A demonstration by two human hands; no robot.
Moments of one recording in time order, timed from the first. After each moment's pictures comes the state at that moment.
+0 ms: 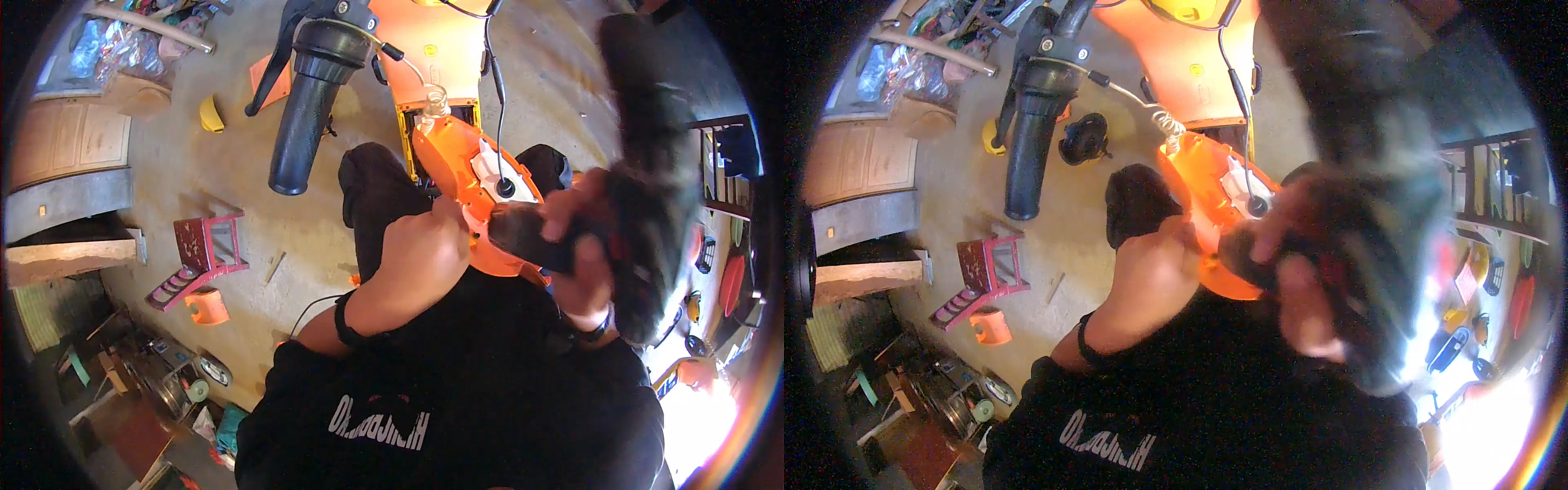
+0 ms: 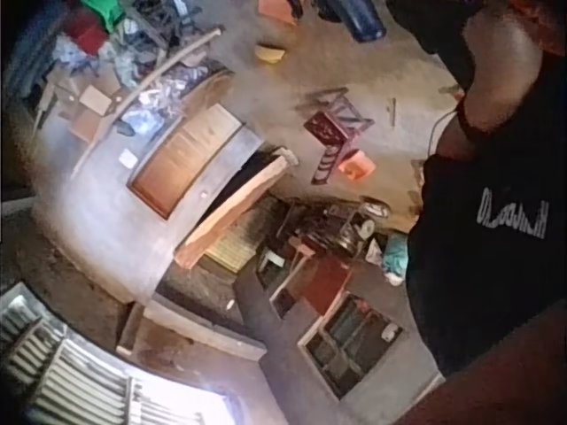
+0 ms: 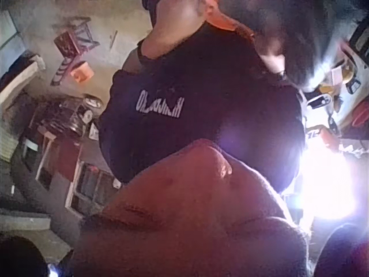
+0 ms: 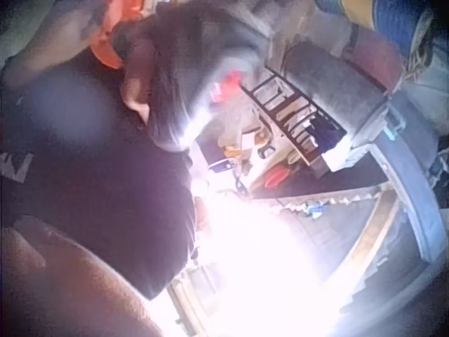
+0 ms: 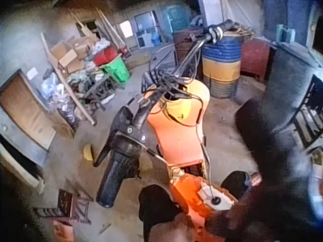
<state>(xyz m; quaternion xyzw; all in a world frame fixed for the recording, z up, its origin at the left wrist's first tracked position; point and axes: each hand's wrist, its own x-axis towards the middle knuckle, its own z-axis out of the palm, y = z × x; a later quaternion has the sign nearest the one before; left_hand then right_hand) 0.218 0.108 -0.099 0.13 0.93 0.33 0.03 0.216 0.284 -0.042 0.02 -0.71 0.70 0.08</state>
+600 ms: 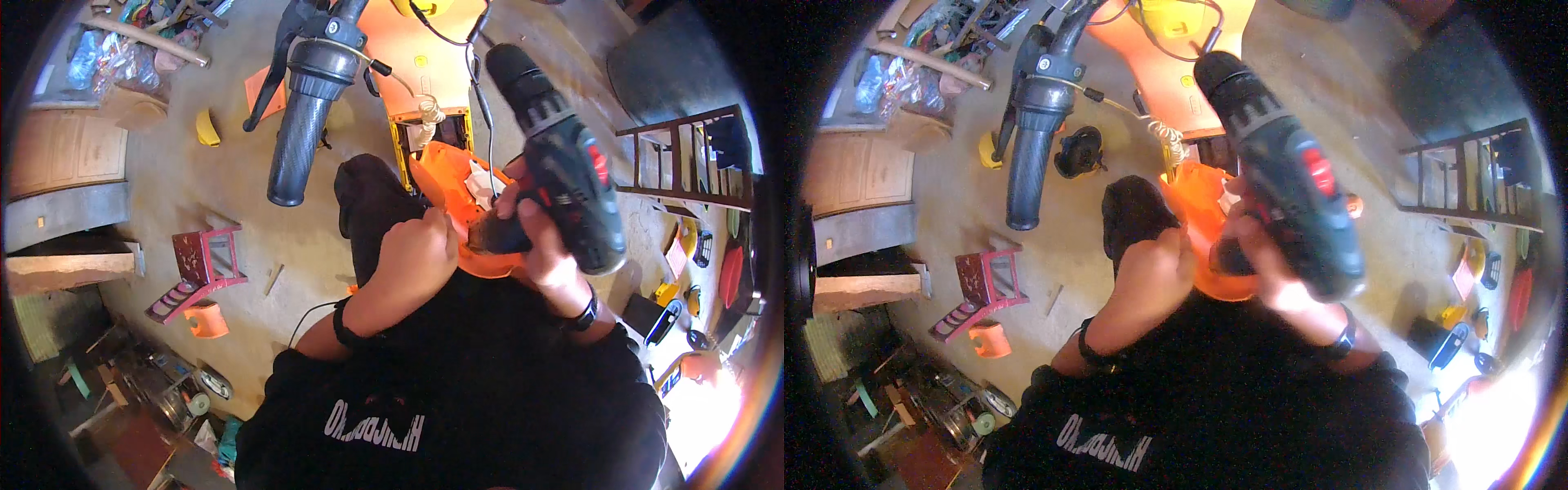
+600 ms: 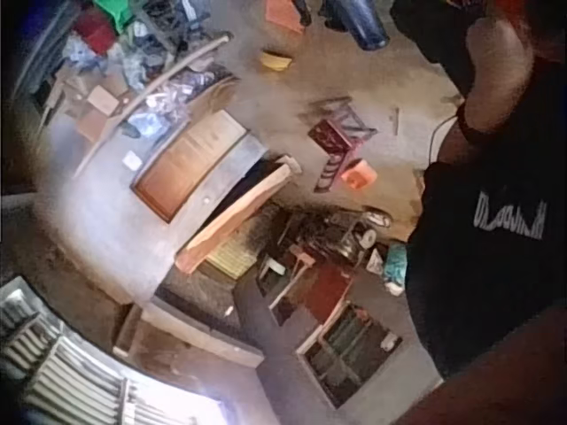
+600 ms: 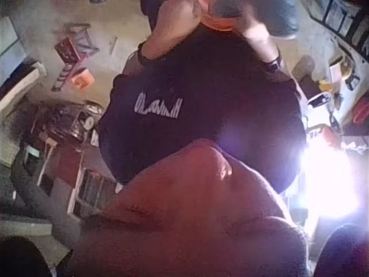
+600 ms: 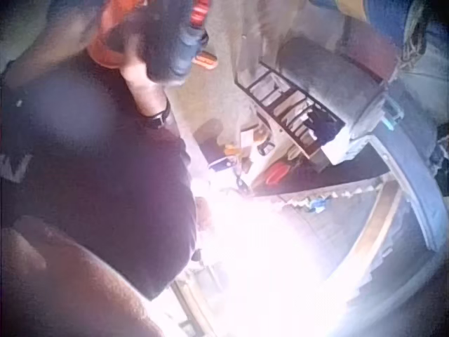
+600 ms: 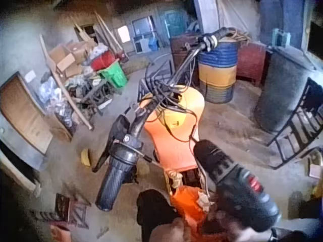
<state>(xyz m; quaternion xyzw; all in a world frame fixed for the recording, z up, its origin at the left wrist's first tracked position) 0.216 0.110 -0.101 0.11 0.95 0.30 0.07 0.209 0.288 -0.077 0.03 -0.70 0.72 0.02</state>
